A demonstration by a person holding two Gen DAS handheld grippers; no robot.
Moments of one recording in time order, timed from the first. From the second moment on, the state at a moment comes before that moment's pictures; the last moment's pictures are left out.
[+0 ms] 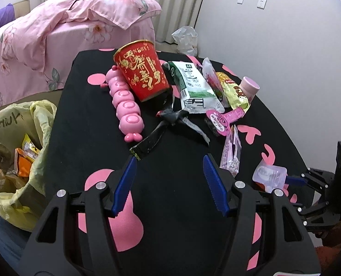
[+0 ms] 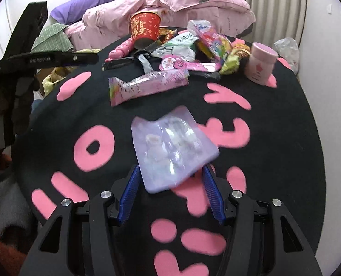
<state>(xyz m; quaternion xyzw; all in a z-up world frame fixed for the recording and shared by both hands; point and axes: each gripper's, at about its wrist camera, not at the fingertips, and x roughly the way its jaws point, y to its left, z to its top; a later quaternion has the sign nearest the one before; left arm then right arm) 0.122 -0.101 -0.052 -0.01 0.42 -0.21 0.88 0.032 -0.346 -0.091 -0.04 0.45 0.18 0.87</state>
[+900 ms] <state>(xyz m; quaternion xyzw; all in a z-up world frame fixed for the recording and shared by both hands) 0.214 -0.150 -0.071 0.04 0.46 -0.24 0.85 0.056 -0.366 -0.084 0.01 0.41 0.15 0.90</state>
